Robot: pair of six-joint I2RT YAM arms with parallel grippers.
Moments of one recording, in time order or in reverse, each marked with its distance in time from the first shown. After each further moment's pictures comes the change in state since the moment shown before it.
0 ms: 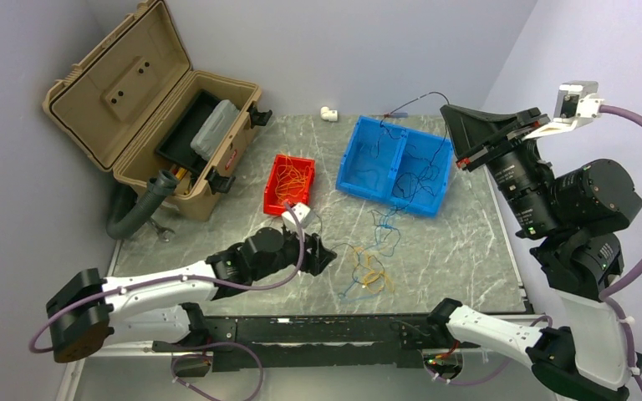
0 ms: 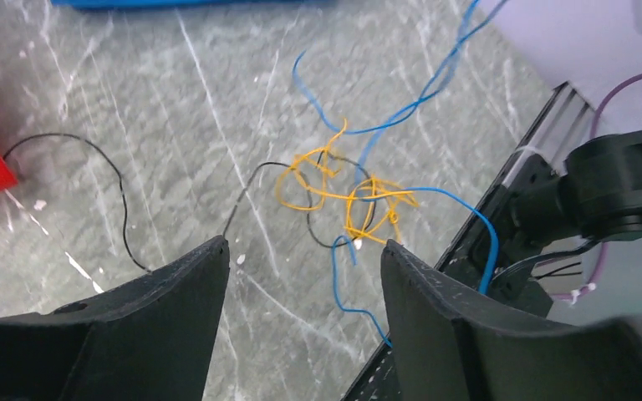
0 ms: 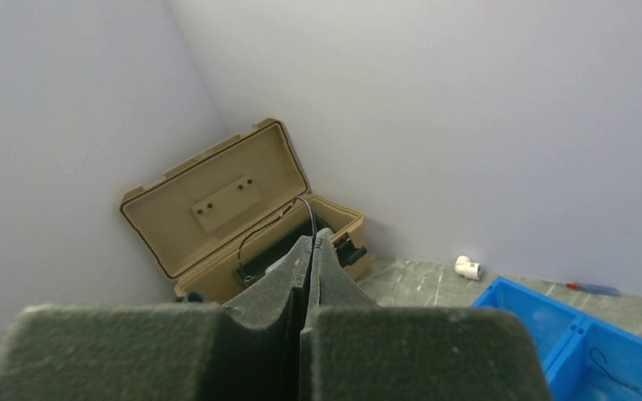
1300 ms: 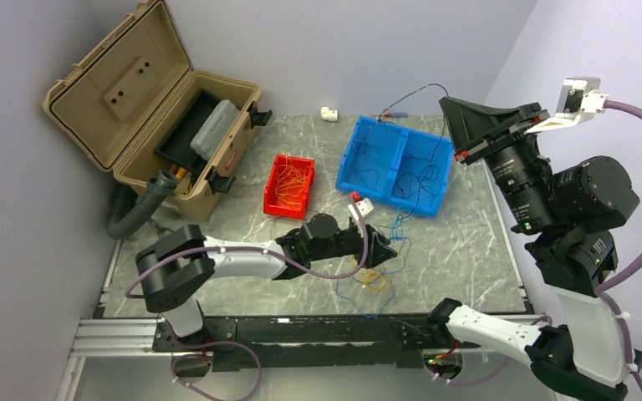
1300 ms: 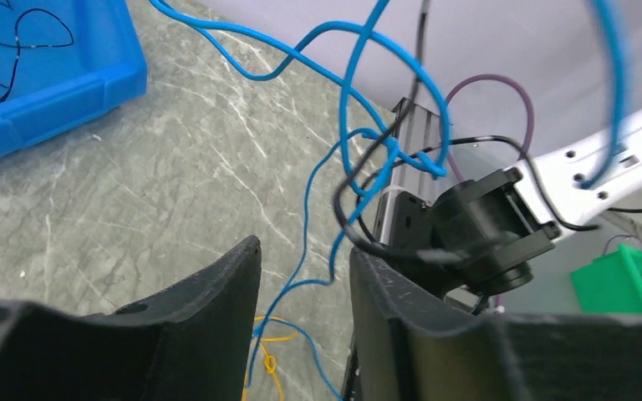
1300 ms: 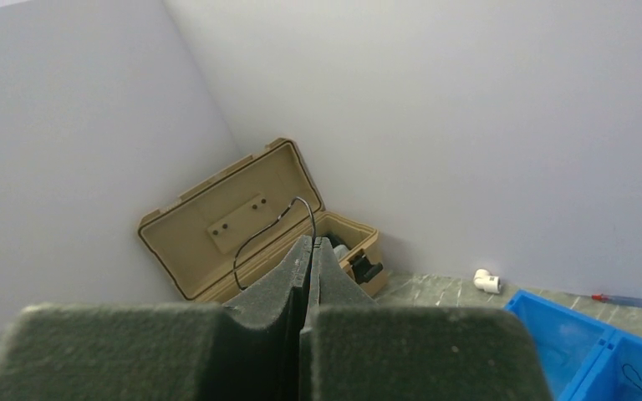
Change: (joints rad) left arm -0.052 0.526 0.321 0.468 0.335 0.061; right arm 0.000 0.015 -0.011 0.060 0.013 0.042
